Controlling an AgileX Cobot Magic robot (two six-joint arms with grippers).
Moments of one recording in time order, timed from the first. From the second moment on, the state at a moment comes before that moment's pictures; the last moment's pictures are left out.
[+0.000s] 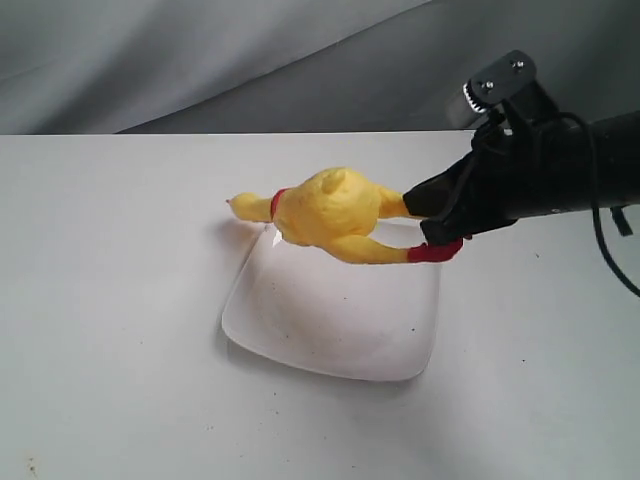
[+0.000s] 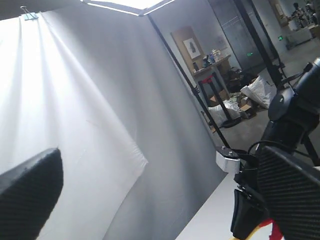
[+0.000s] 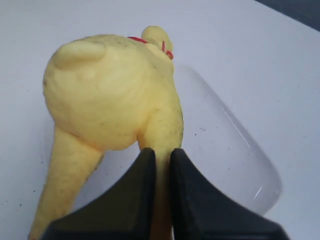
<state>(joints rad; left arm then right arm) -0.43 0.54 -0.59 1.33 -0.32 -0.93 0.25 1.54 -0.90 1.17 0.54 -1.45</state>
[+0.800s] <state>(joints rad) -0.43 0.54 -0.59 1.33 -0.26 -0.93 0.25 1.66 -0.77 1.07 0.27 -1.32</state>
